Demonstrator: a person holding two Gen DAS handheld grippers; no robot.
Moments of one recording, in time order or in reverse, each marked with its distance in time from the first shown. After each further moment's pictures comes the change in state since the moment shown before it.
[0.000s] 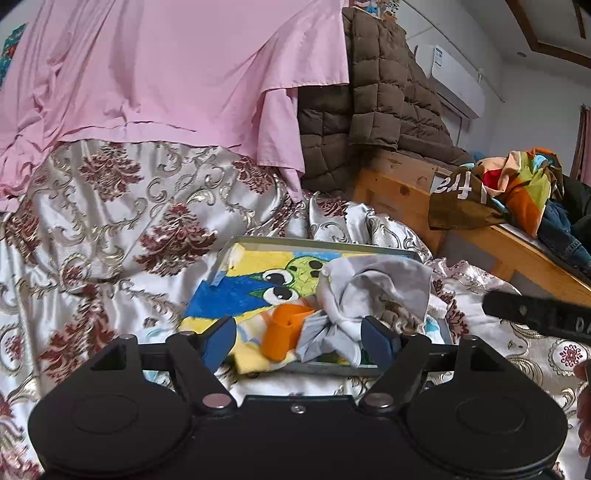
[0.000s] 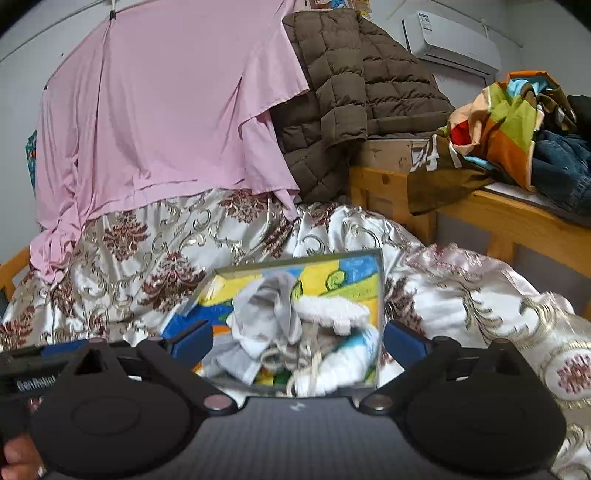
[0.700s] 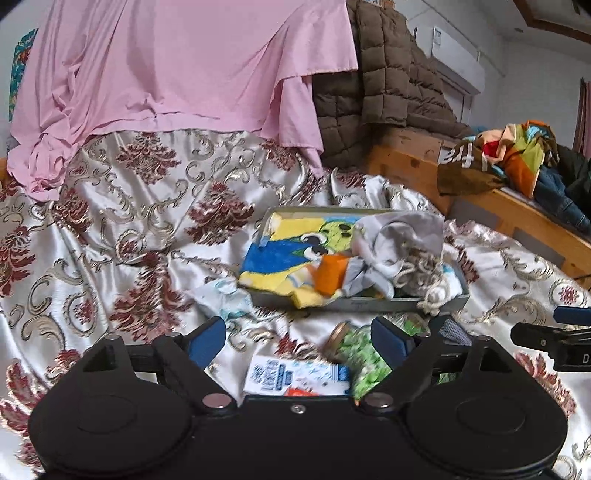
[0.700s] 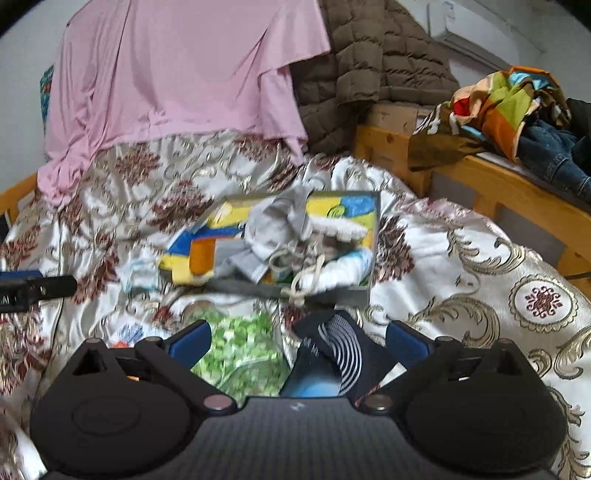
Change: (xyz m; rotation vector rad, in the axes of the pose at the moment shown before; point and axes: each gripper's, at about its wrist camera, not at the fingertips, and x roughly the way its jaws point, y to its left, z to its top) left arm -0.076 0.043 -0.035 0.064 0.070 0.044; right arm -0.051 0.026 -0.059 -0.129 0.146 -0.039
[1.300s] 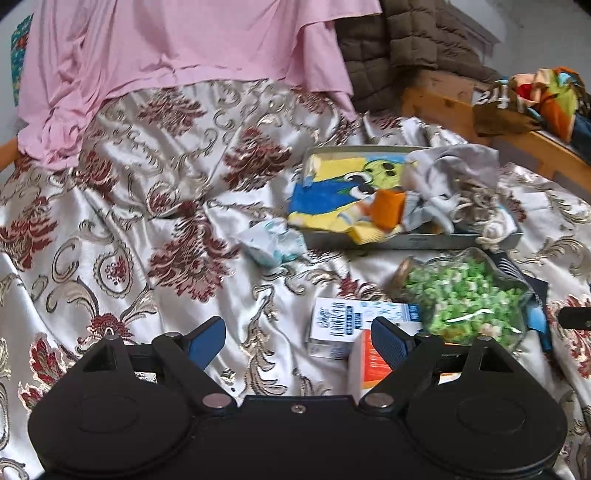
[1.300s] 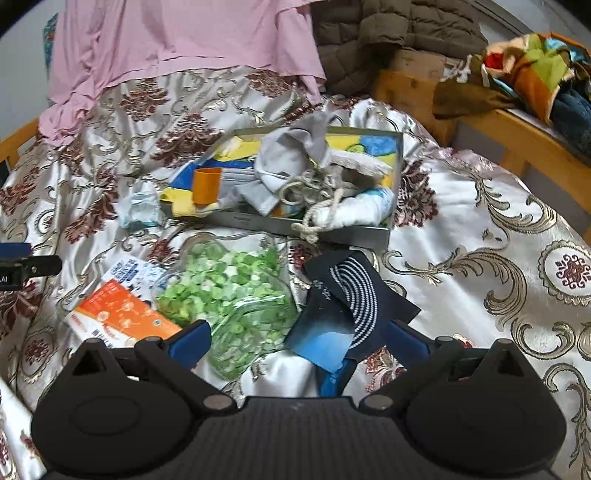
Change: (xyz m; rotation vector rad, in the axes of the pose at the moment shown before) left arm 0.032 0.043 -0.023 0.040 0.160 0.095; right arm 0.034 0.002 -0.013 -0.047 0.182 0.018
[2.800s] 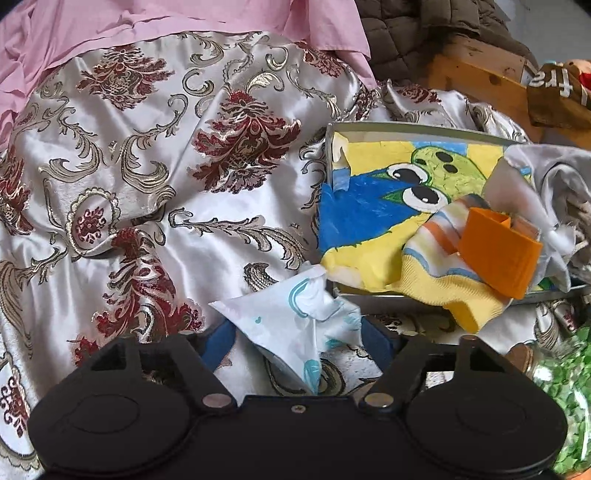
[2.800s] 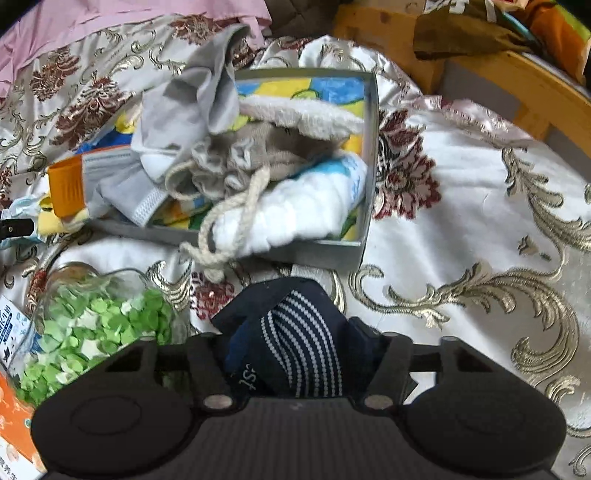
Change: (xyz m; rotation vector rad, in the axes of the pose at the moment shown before) left arm 0.191 0.039 0.078 0.029 0.091 -0.059; right arm 0.138 -0.037 0.048 0.077 0.160 -0.133
